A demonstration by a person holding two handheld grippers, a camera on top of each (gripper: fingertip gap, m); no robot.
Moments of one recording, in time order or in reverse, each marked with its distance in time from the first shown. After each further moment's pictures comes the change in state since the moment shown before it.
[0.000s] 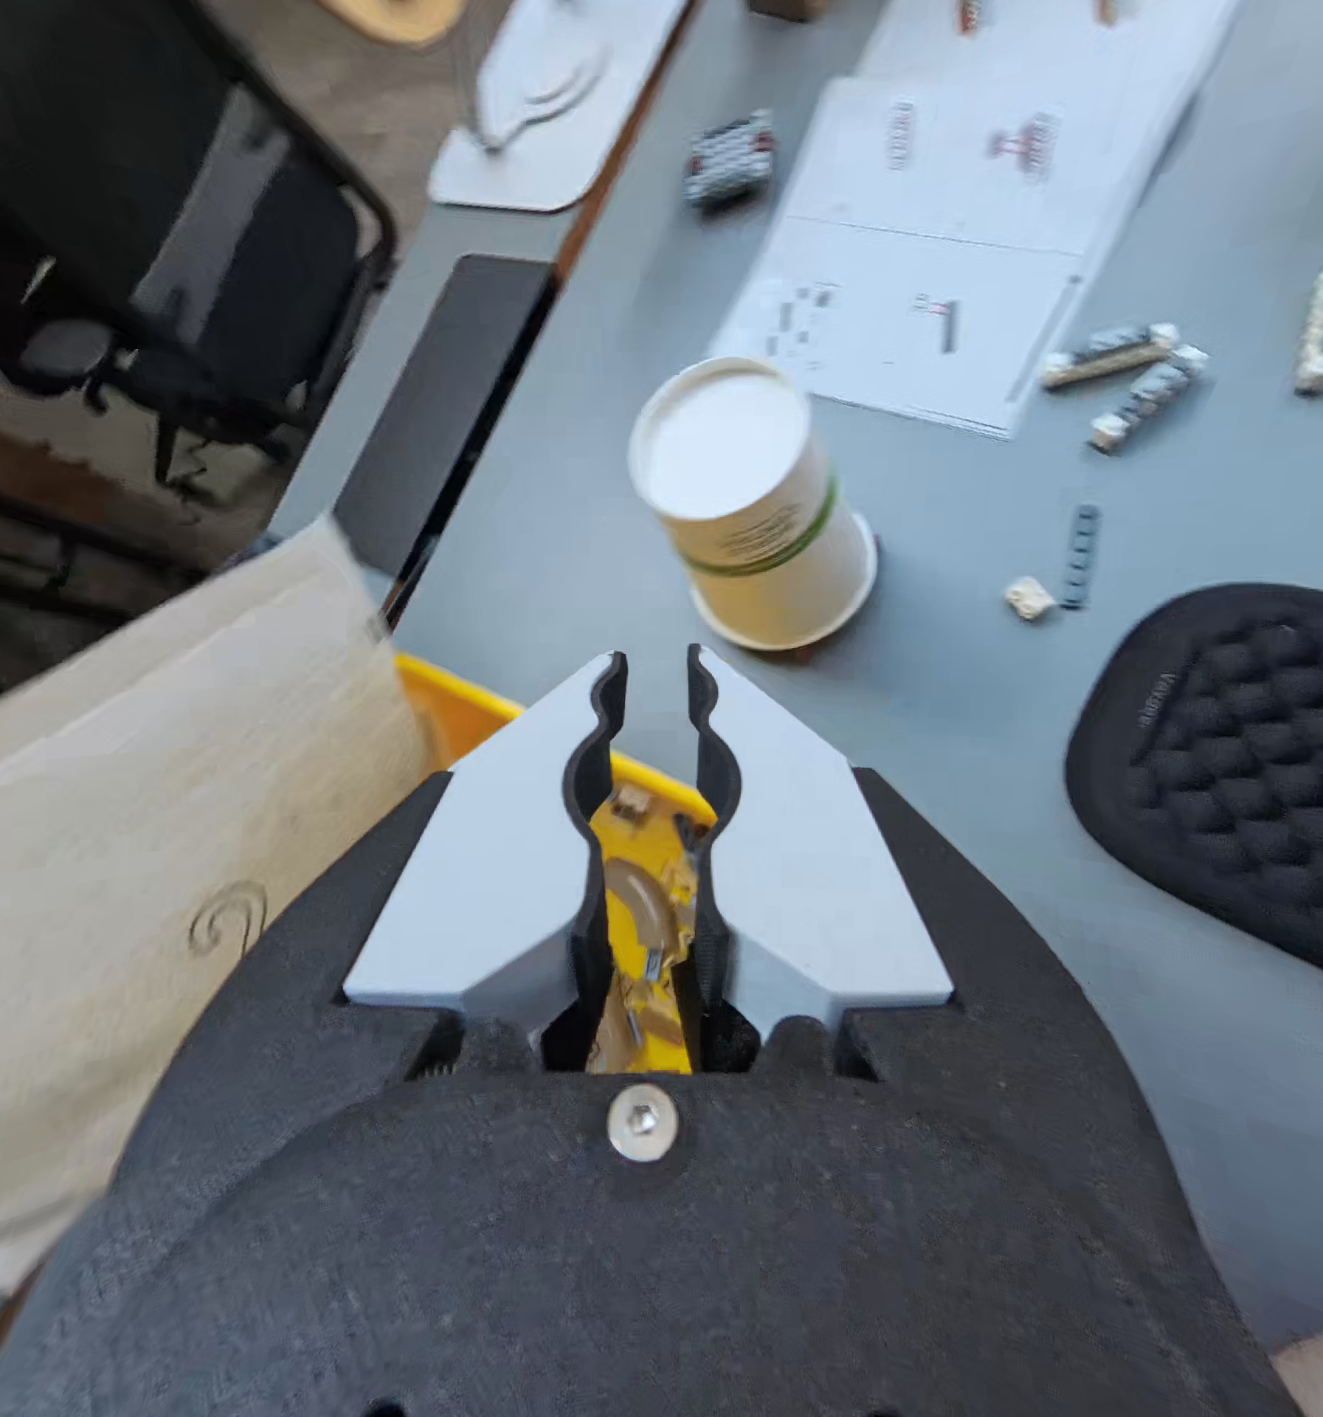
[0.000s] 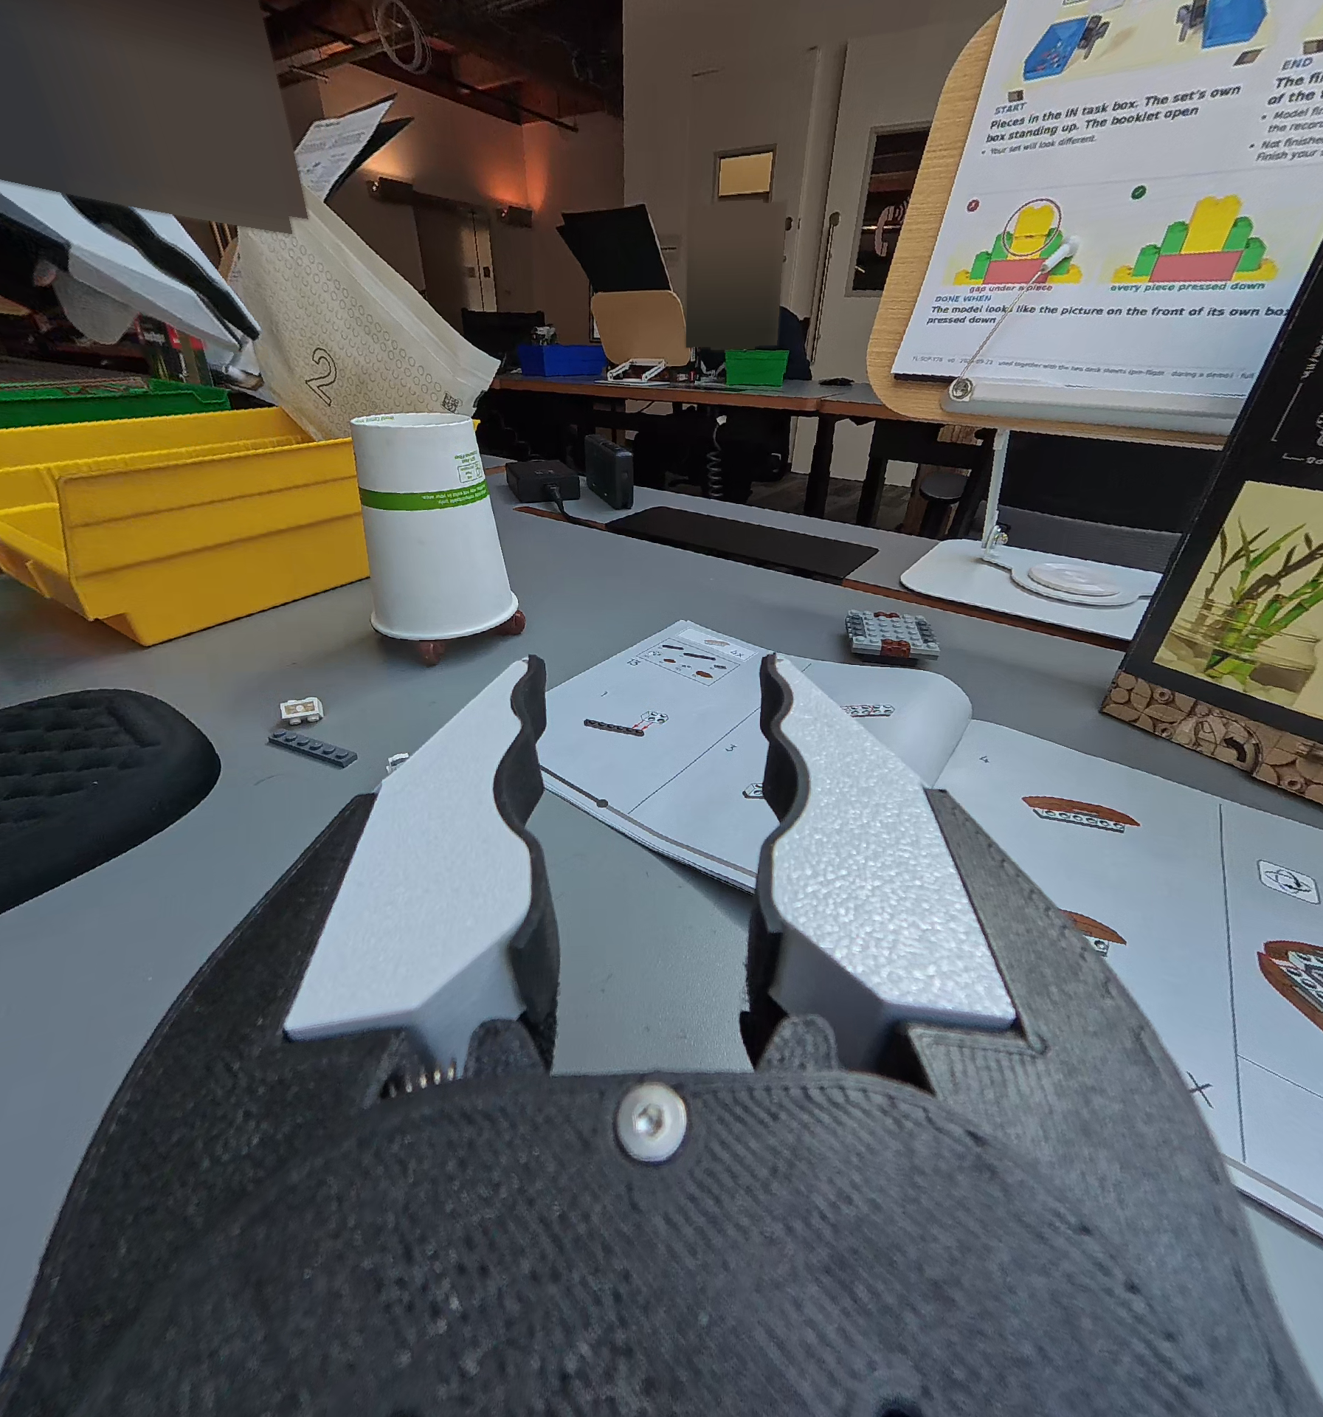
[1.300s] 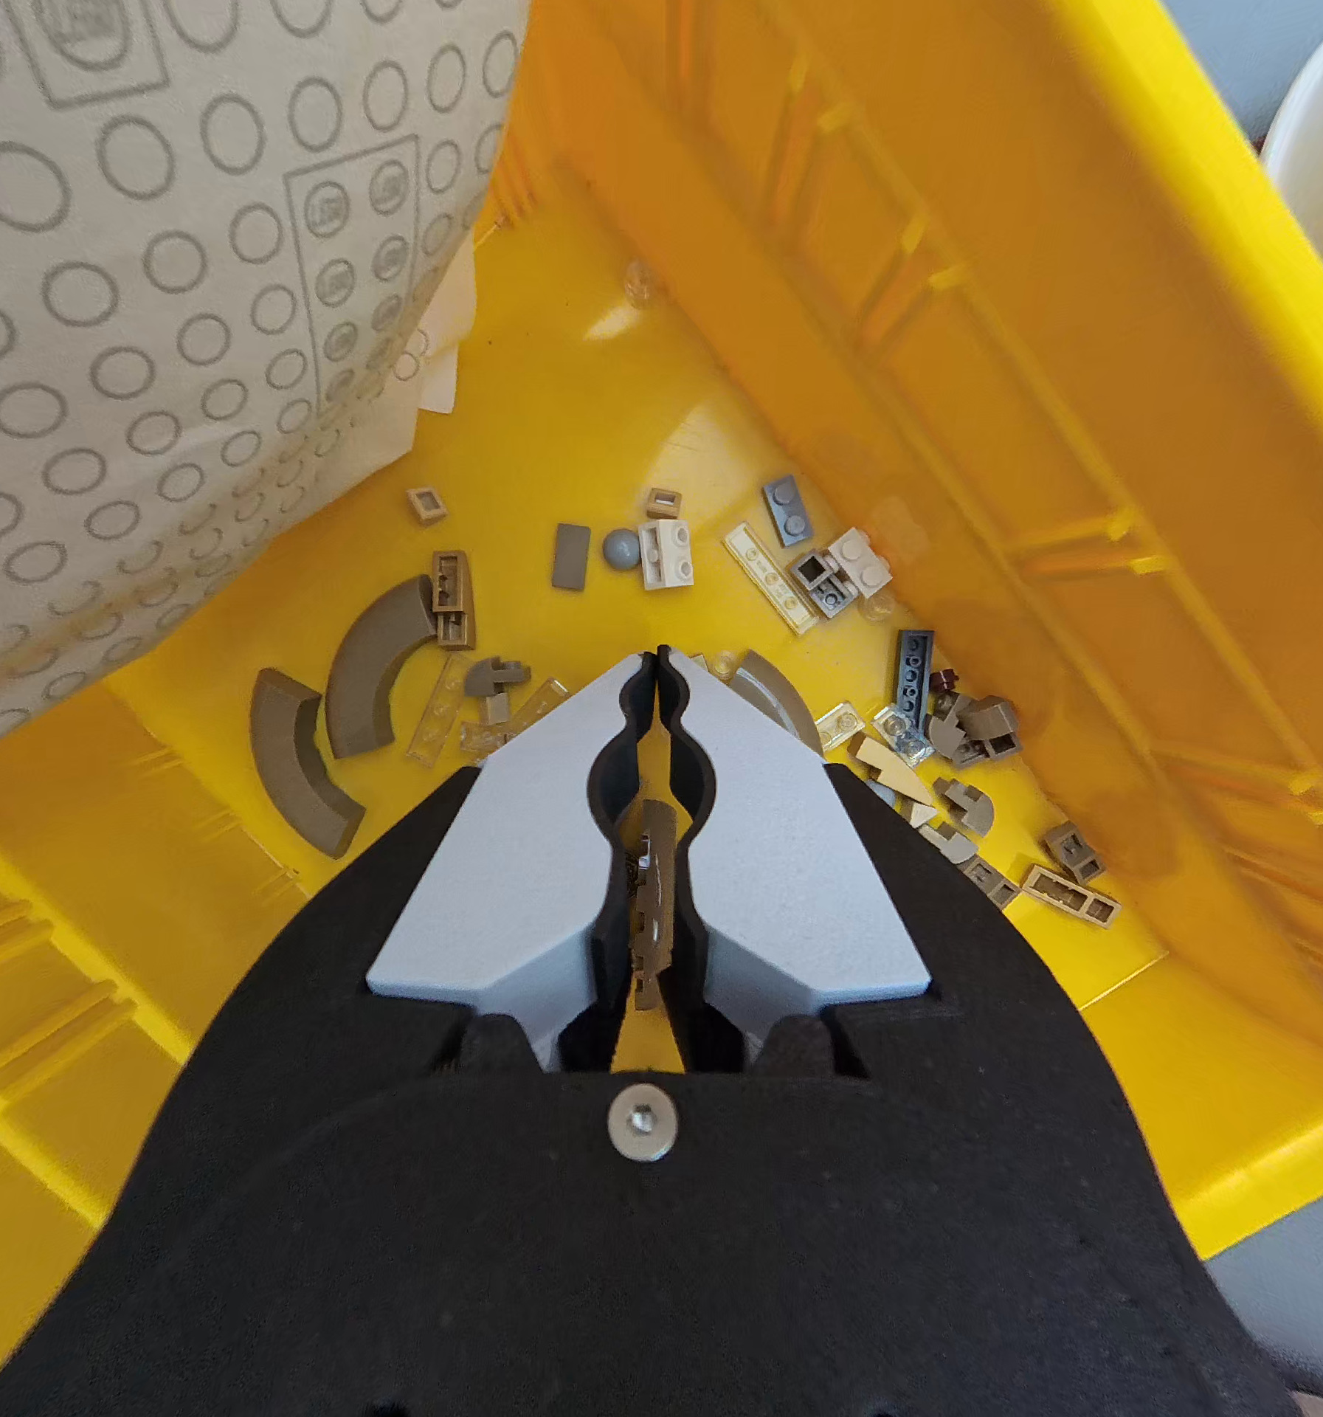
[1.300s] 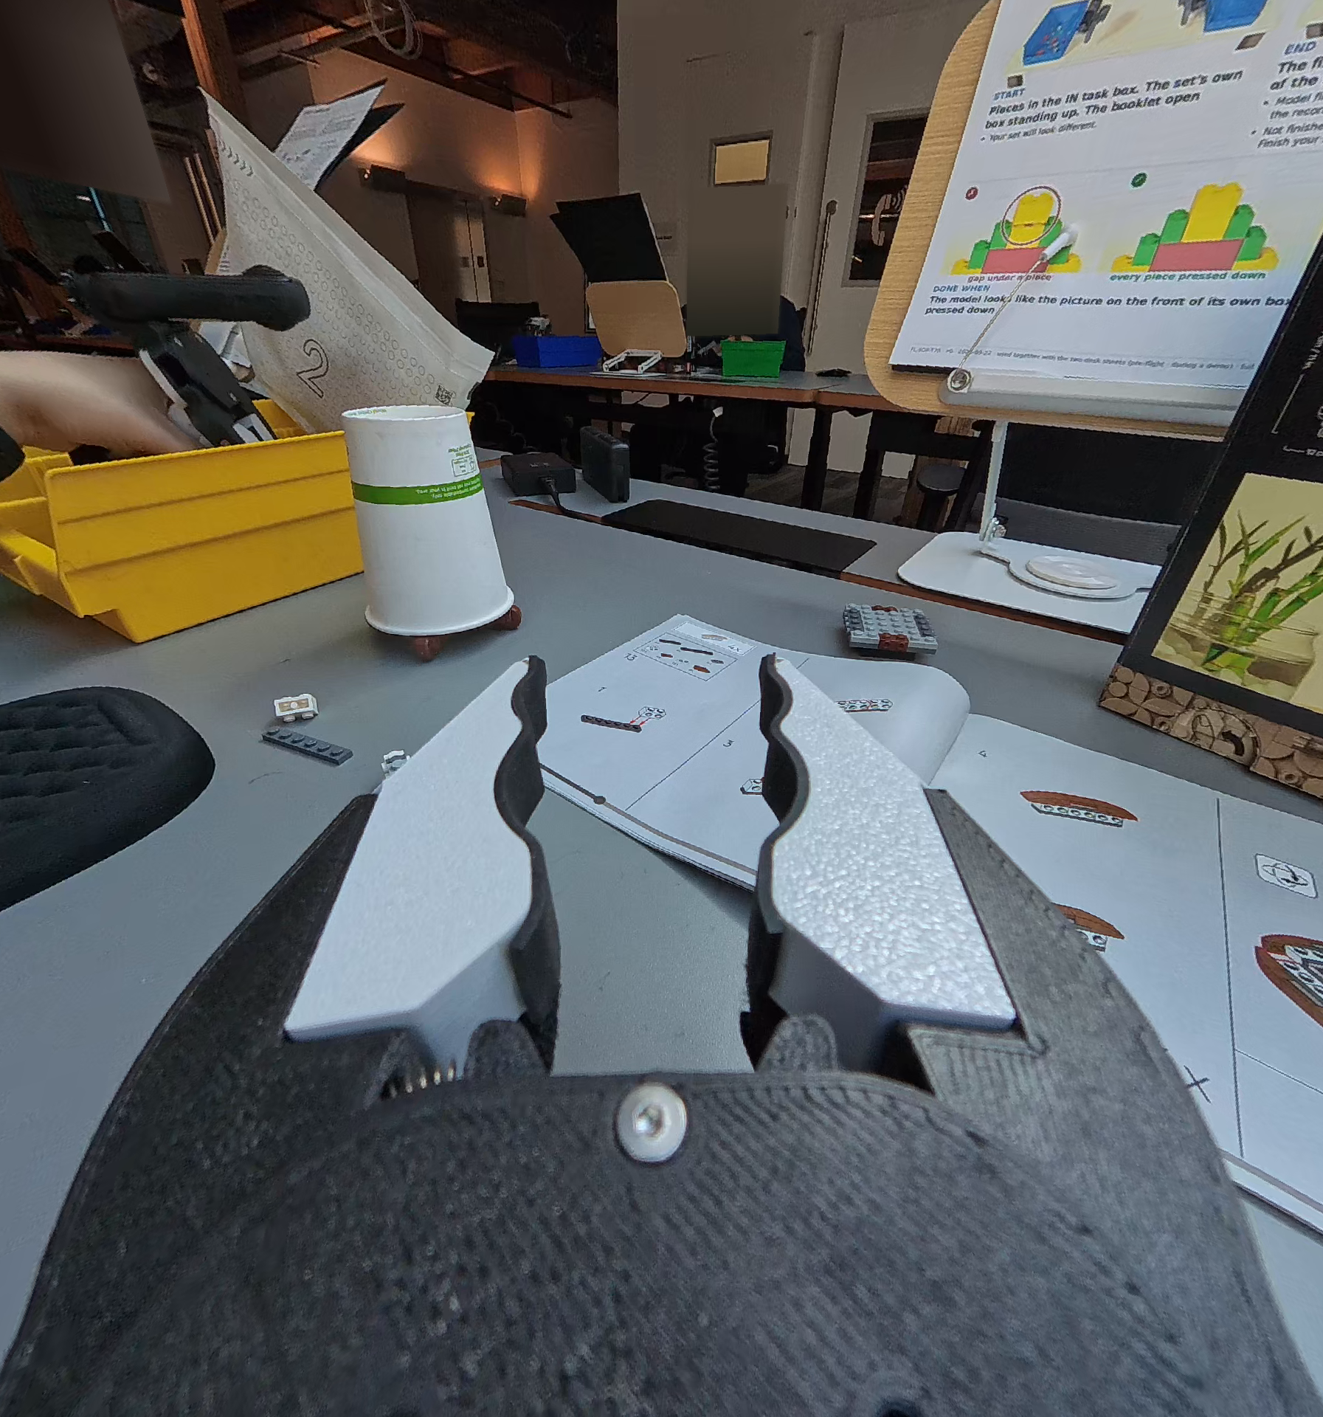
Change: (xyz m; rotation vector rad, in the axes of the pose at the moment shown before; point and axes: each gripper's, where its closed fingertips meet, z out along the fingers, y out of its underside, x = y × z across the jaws) left arm -0.052 0.185 0.072 -0.448 0.016 -0.575; right arm 0.000 0.002 -0.002 -0.011 0.005 0.000
